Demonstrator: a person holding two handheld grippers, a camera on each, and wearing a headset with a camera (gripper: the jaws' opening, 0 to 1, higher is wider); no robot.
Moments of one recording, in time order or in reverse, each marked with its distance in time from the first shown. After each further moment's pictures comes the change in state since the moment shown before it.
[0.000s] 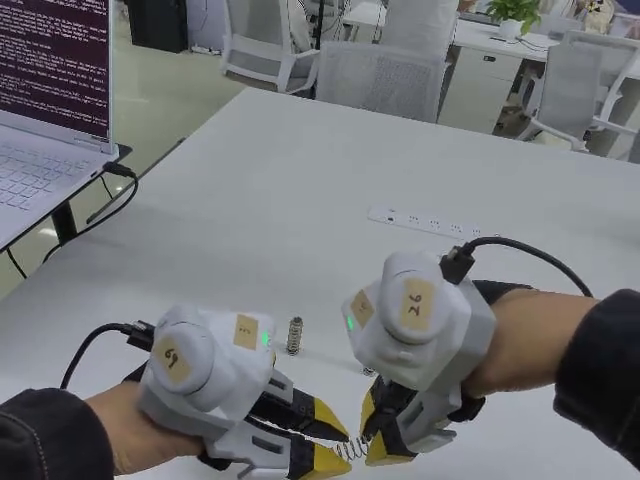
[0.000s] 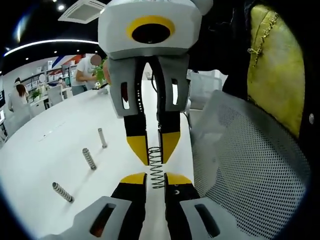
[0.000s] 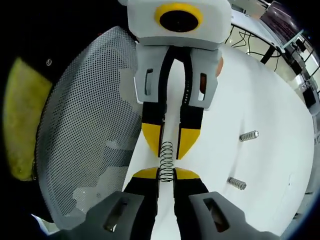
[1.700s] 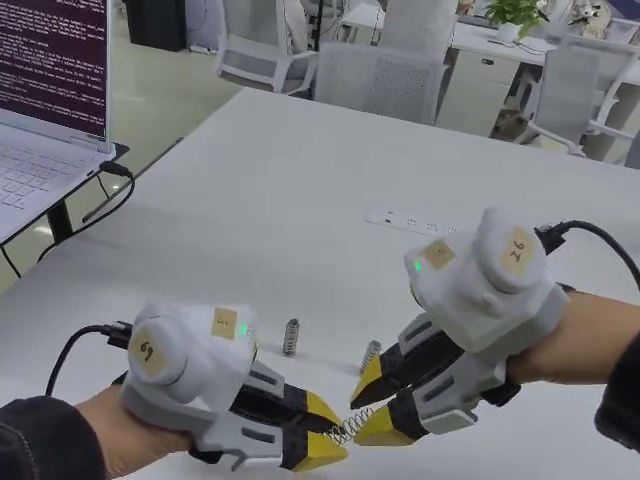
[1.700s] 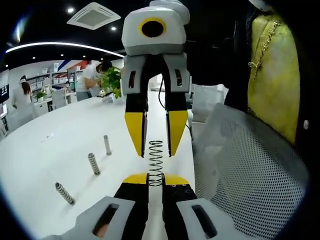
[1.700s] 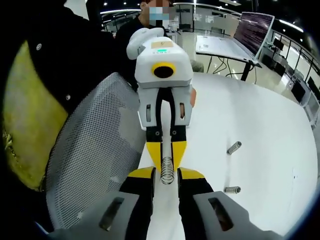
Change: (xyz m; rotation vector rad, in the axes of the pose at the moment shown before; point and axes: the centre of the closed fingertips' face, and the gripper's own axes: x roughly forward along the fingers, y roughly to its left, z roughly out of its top) left arm -0.010 0.009 0.011 -0.051 -0.122 0.018; right arm -0.039 -0.007 0.024 0.108 -0.345 -0.036
